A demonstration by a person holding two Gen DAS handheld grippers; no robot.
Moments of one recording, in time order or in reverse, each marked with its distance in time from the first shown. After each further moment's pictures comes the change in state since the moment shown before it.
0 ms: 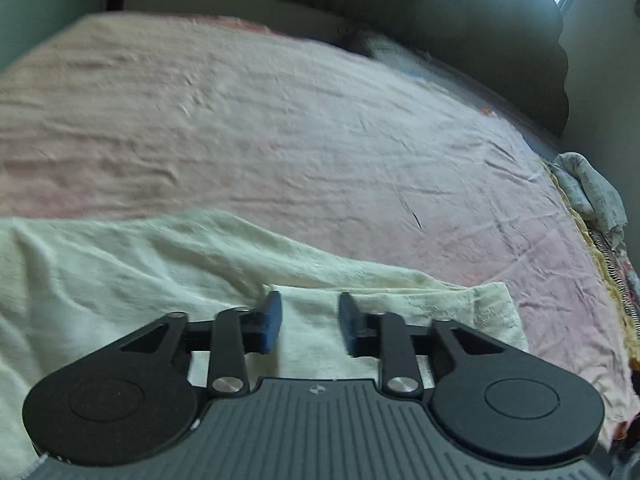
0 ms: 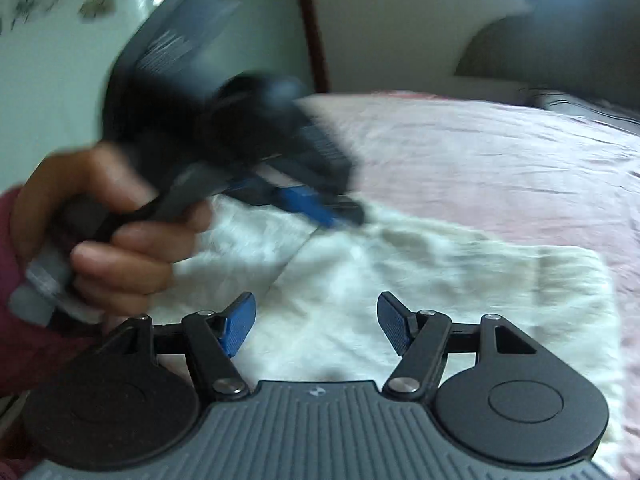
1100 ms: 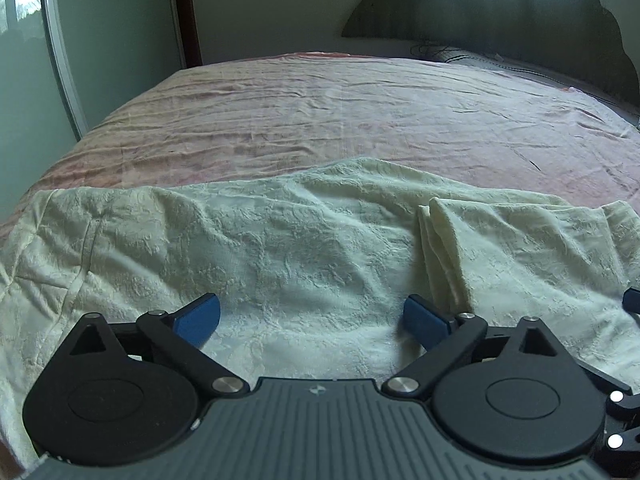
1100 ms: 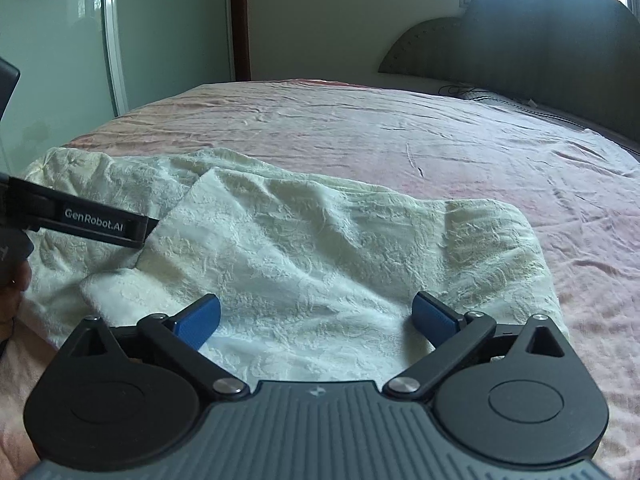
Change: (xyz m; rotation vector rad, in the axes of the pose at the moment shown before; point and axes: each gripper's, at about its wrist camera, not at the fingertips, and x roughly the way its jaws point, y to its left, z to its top) left arm -0.002 0.025 -0.077 0.132 -0.138 0.377; right arm 0.033 -0.023 -0.036 -0.027 0.002 -0.261
